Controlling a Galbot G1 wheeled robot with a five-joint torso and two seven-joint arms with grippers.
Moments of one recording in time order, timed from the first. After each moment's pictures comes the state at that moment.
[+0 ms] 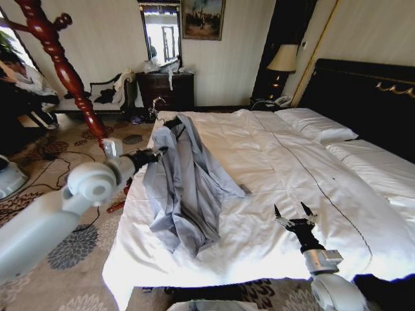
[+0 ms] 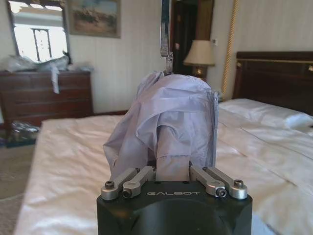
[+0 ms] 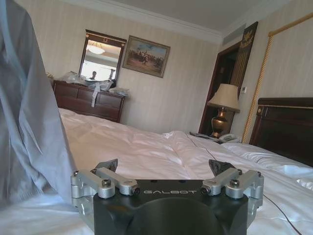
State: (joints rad) left arm 0.40 -0.53 -0.07 -2.11 -1.43 0.60 -0.44; right arm -1.77 1.17 0.81 2.10 0.27 0.16 0.03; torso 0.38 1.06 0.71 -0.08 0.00
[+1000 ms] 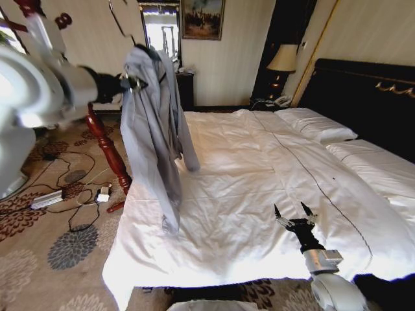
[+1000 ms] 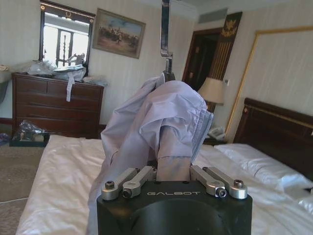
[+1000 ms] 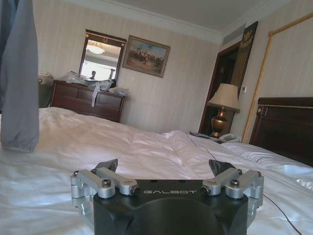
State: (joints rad) left arm -0.28 -0.56 0.07 -1.94 -2.11 0.74 -0.85; right arm -1.77 1.17 0.81 2.10 0.27 0.16 0.03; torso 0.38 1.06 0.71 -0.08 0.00
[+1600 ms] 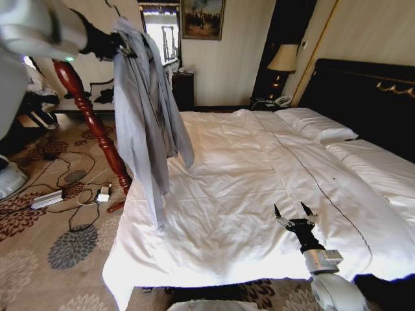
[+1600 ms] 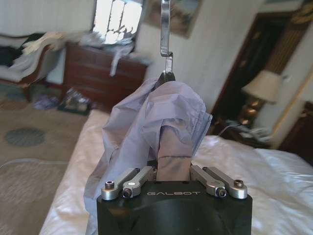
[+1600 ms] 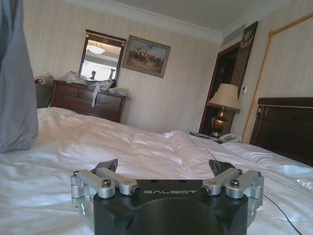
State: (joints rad) left arm -0.63 -0.76 0.42 -1.46 -2.16 0.74 -0.95; right arm -1.77 1.17 0.81 2.10 0.27 0.16 0.03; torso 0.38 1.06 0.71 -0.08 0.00
